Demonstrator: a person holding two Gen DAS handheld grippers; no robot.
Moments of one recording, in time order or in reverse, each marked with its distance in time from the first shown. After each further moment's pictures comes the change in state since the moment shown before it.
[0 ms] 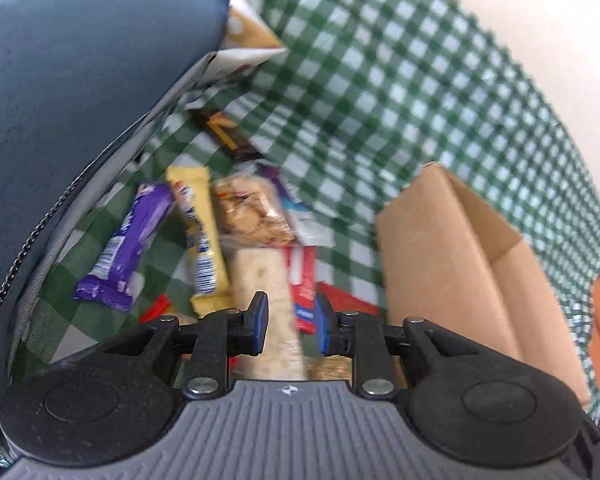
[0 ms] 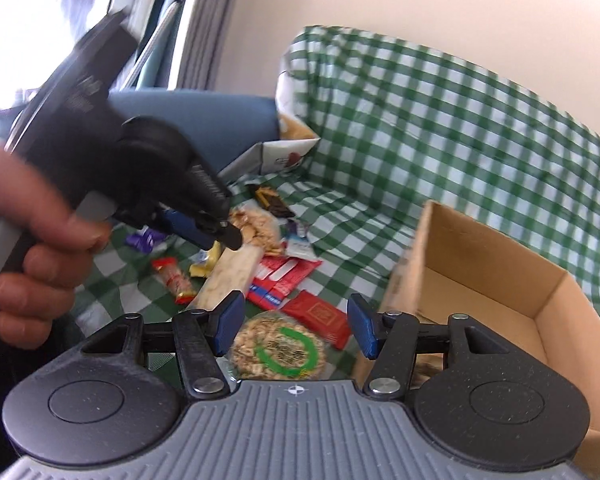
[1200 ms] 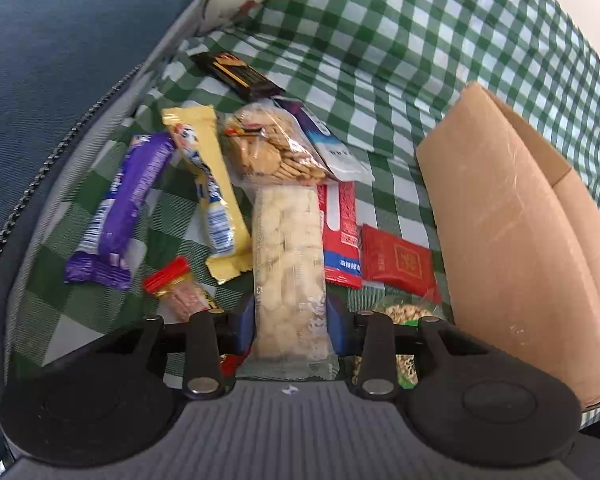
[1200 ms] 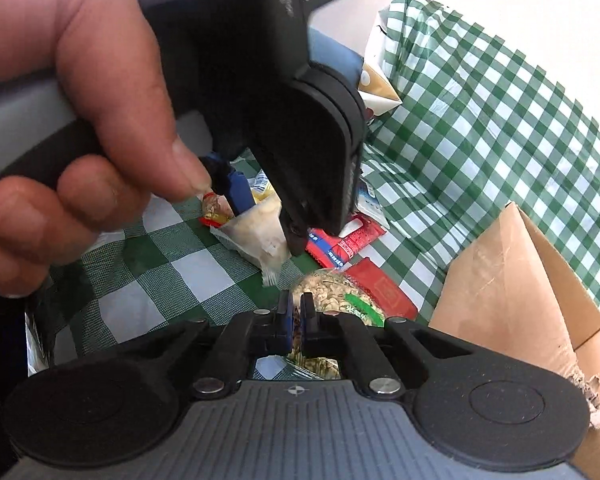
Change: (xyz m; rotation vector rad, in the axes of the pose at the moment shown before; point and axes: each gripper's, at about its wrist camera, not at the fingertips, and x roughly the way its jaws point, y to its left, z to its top) left arm 0.036 0.000 -0.008 0.101 0.150 0.109; right arm 0.037 0.053 -0.032 -0.246 0.098 0.073
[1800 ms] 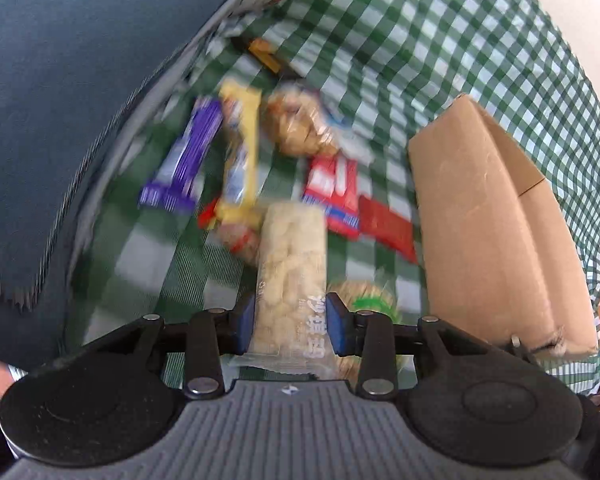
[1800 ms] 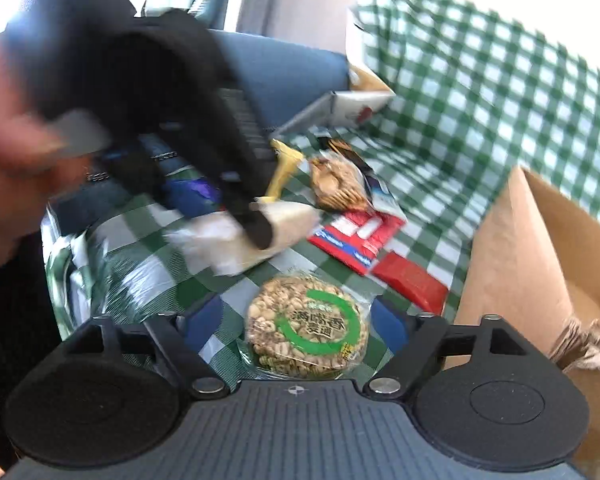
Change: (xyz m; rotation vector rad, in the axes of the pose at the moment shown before) left arm -0.054 0.033 -0.031 -0.129 0.092 -0.075; right arm -0.007 -0.016 0.013 0.252 0.035 0.113
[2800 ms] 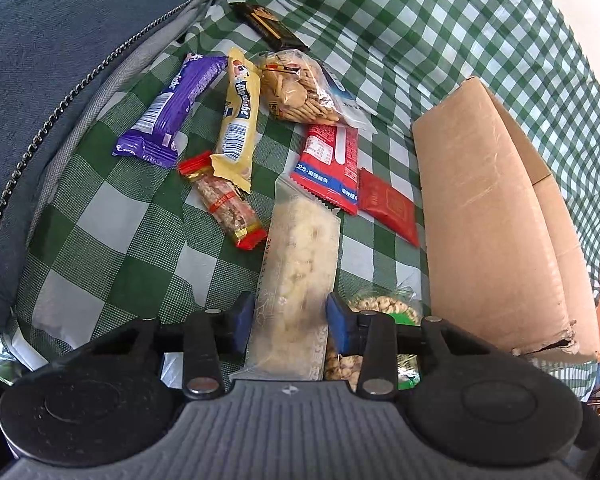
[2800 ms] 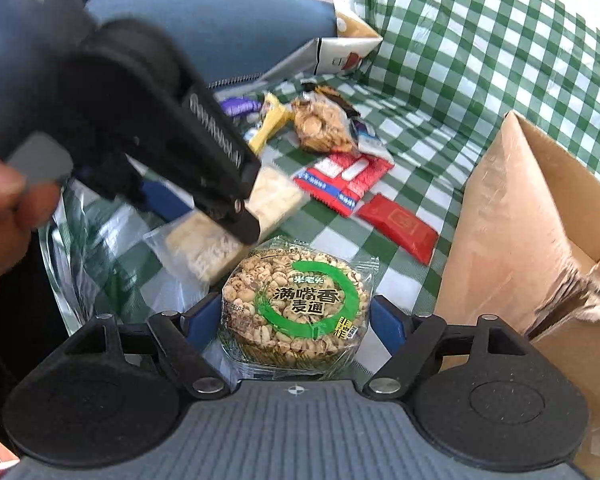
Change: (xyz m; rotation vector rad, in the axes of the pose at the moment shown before) left arm 0.021 -0.008 -0.008 -0.020 0.020 -0.013; right arm 0.007 -0.006 -0.014 0.005 0.124 -0.035
